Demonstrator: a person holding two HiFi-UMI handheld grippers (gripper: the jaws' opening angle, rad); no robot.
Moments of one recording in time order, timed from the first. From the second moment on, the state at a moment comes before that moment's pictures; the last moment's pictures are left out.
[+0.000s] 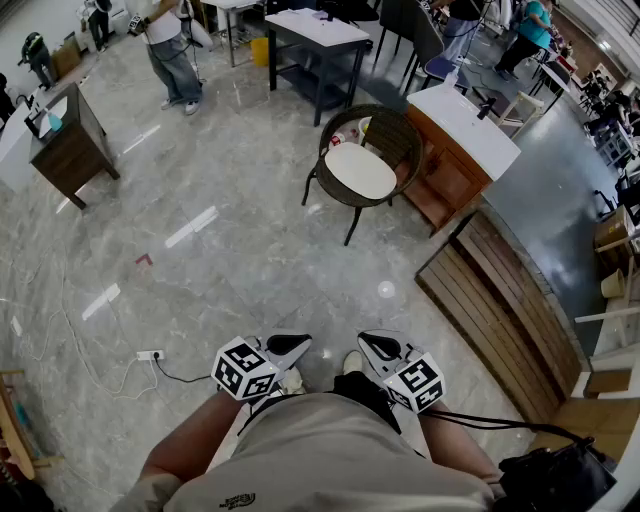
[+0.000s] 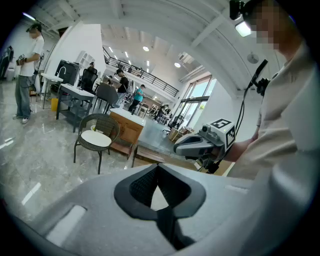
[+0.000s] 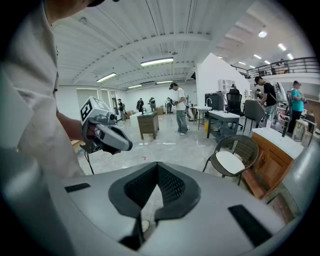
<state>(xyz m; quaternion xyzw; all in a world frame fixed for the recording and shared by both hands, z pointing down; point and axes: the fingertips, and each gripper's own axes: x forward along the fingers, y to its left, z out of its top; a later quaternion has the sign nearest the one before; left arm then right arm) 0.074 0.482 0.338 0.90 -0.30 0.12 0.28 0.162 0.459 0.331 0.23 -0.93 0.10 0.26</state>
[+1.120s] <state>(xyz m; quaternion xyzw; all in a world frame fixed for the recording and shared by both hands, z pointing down) 0.147 0.447 0.314 0.90 -0.33 0.14 0.25 0.217 0.415 0.318 0.21 -0.95 0.05 0.22</state>
